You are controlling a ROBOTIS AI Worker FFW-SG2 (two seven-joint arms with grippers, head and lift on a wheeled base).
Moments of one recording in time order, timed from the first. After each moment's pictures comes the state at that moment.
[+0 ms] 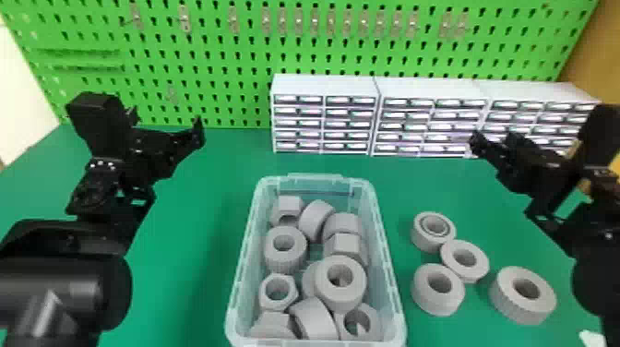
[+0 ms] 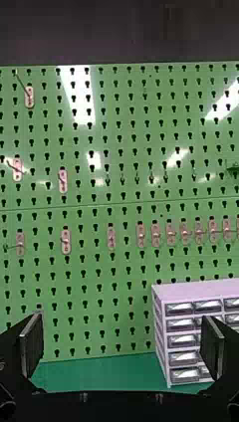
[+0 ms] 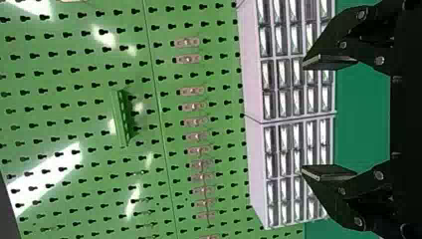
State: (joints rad) left arm -0.11 0.13 0.03 -1.86 0.07 0.25 -0.10; right arm -0.16 -0.10 -0.27 -1.86 -0.20 0.54 0.33
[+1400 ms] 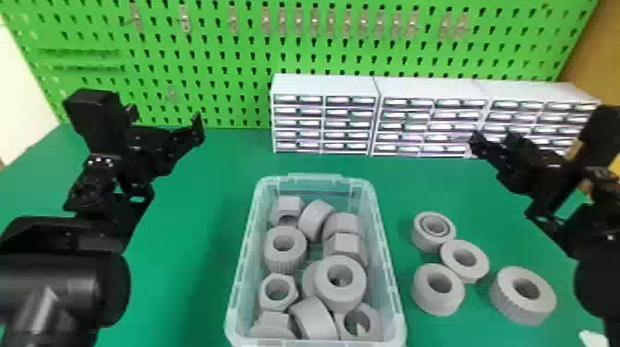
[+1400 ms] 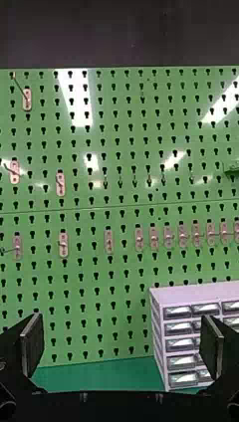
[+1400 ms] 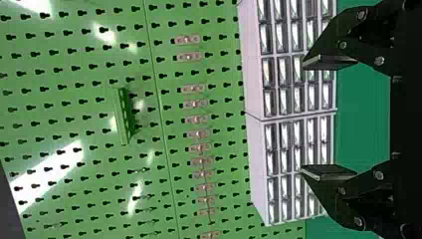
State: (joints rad) left arm -0.11 0.13 0.03 -1.86 0.07 0.25 -0.11; right arm -0.15 -0.12 -0.26 -1.85 -0.23 0.53 0.33
